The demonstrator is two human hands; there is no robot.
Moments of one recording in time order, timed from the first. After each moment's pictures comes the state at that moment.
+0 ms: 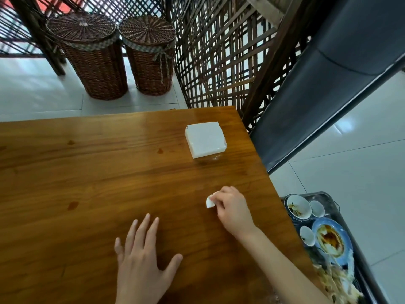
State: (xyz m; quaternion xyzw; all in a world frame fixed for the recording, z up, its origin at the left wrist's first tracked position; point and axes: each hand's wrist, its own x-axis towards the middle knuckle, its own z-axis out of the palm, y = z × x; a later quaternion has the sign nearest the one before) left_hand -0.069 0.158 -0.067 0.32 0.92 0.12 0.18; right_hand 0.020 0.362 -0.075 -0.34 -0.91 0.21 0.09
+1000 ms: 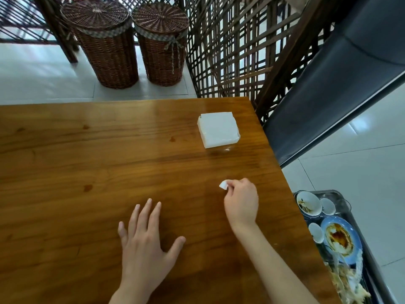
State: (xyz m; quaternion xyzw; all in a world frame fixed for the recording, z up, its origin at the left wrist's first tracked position) left_hand -0.075 0.151 -0.070 0.29 0.93 0.14 0.15; right_hand 0.001 0.339 -0.067 -0.52 -0.83 0.16 0.14
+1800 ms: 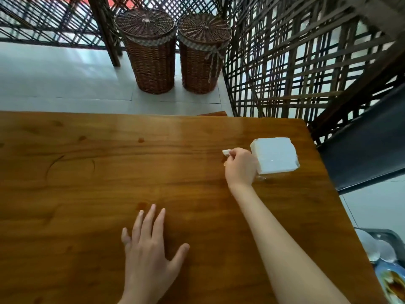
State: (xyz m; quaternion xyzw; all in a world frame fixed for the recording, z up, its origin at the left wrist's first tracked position) left_hand -0.165 0.108 -0.070 0.24 0.95 0.13 0.15; right_hand -0.190 0.356 -0.077 -0.49 -0.81 0.23 0.21
